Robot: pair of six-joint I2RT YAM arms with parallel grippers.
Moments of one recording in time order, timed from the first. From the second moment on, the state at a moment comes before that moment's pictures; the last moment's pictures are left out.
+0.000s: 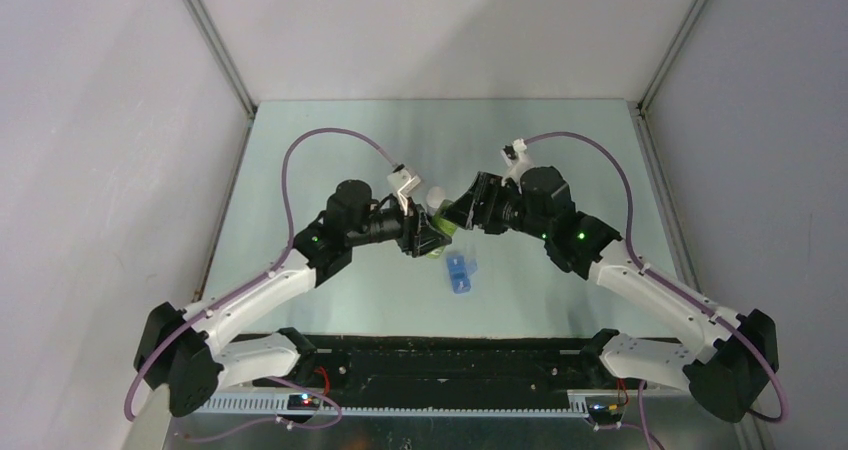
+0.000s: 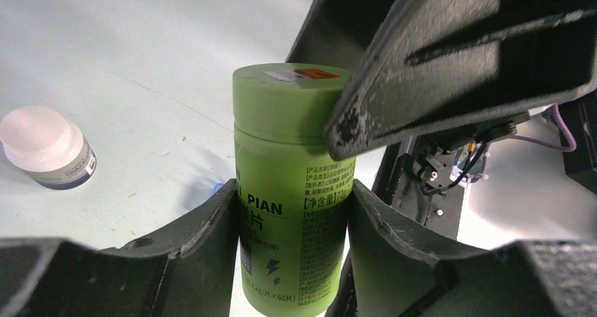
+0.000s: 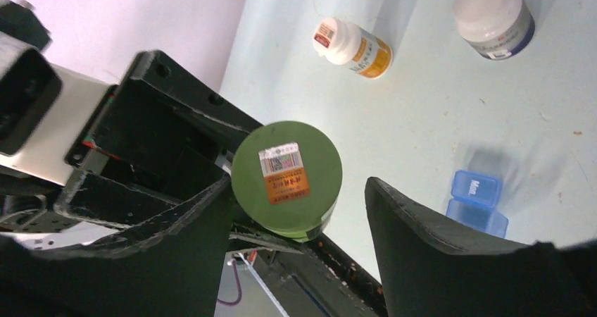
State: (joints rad) left arm -0.68 1.13 0.77 0.06 0.52 -0.25; right arm 0.72 1.12 0.95 -0.18 -0.19 0.79
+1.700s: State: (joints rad) left arm -0.77 1.17 0.83 -0.05 0.29 -0.03; right arm 0.65 1.11 0.93 -0.21 -0.19 0.78
